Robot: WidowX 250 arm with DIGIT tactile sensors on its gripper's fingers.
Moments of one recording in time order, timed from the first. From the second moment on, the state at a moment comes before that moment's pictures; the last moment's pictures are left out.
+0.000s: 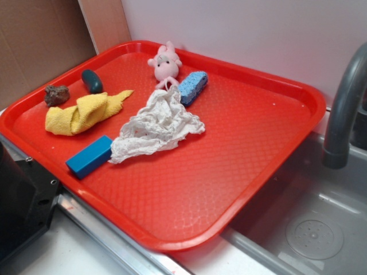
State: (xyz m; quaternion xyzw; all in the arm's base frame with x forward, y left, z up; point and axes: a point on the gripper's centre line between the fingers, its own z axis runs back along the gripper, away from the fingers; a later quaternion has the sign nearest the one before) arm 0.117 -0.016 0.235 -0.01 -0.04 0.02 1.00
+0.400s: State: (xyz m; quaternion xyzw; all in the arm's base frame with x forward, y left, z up) arm 0.180 0.083 0.135 0.02 0.03 0.23 0.97
